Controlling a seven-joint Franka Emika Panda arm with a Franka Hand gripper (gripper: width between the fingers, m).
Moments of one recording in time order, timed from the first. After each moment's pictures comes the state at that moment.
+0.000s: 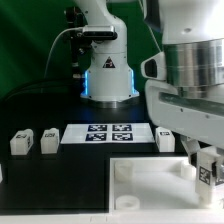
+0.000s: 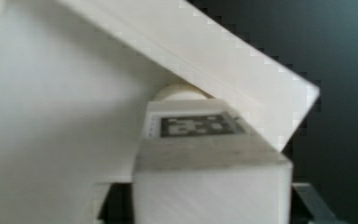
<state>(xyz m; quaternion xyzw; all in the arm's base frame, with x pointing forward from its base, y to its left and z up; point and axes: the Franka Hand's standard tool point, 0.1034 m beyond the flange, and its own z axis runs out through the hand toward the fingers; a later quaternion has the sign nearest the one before) 0.630 0.111 0.076 -0.79 0.61 0.01 0.09</state>
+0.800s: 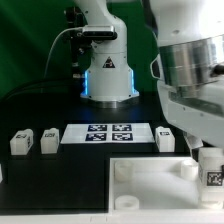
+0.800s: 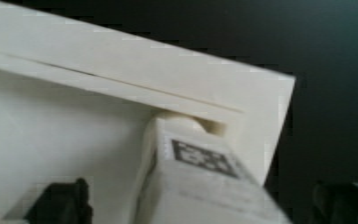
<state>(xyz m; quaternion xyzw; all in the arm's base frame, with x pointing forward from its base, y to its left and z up) 0.632 0.121 0.079 -0.81 0.58 0.01 0.10</state>
